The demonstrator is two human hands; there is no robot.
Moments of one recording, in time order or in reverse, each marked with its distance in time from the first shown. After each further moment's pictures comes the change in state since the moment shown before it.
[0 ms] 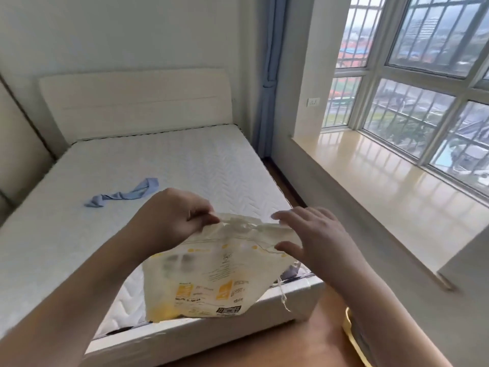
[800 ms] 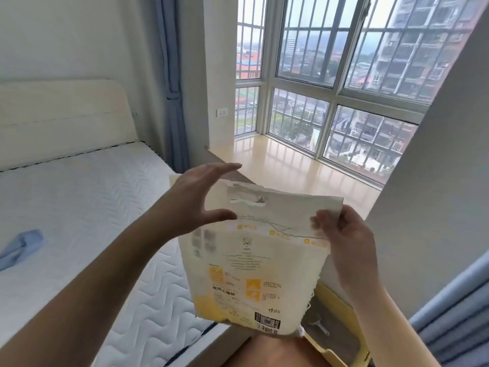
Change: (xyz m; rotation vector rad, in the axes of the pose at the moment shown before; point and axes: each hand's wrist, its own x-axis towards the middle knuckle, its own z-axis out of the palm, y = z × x) left_hand 0.188 0.009 0.083 -0.179 -0.130 0.230; right_hand -0.016 0.081 -0.025 0.900 0.762 0.894
